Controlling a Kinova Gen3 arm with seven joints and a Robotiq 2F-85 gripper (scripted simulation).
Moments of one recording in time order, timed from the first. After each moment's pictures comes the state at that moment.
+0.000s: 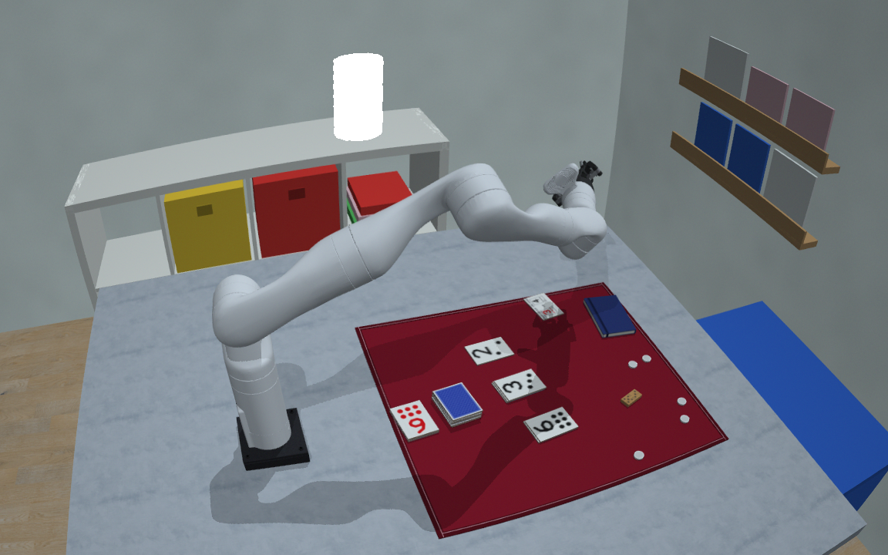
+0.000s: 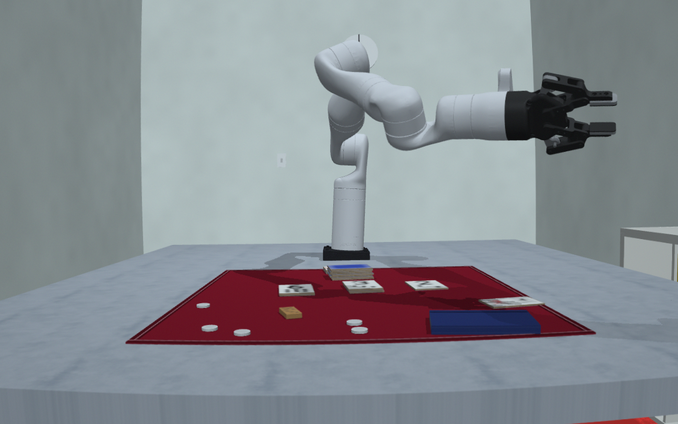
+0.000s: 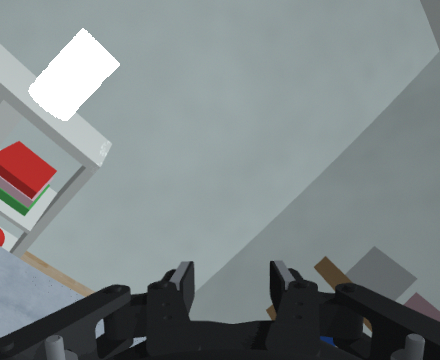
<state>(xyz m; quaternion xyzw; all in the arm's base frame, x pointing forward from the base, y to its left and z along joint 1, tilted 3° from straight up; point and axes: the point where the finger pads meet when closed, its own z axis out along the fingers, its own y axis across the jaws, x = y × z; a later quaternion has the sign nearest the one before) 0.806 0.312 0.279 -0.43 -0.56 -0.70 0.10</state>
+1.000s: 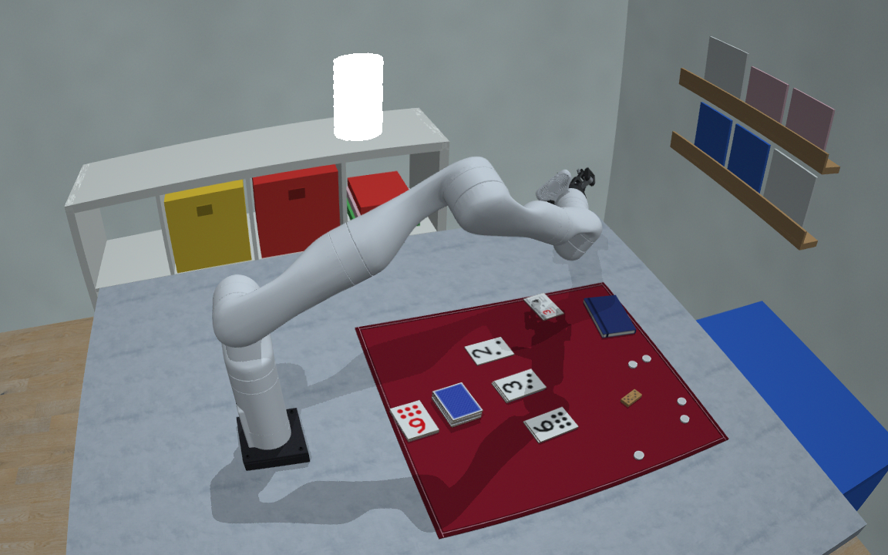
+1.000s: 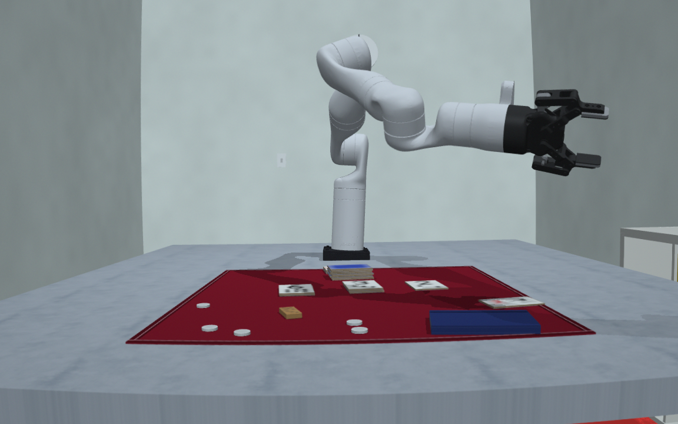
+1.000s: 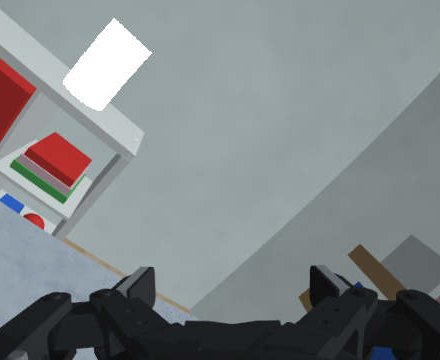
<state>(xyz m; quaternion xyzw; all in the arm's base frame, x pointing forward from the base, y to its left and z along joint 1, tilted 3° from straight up) 0.786 0.318 0.247 -0.44 -0.59 -0.66 0.11</state>
